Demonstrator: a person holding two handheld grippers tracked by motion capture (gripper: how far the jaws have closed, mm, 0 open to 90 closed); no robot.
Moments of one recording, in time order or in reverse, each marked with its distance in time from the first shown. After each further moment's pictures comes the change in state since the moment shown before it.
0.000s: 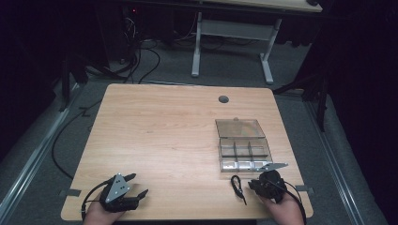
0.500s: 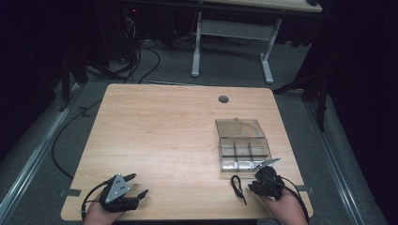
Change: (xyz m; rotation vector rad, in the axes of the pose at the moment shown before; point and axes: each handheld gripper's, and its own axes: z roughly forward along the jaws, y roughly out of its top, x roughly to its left) left arm 0.000 0.000 0.000 -0.003 0.001 0.000; right arm 0.004 0.014 0.001 0.151 -0.016 -0.020
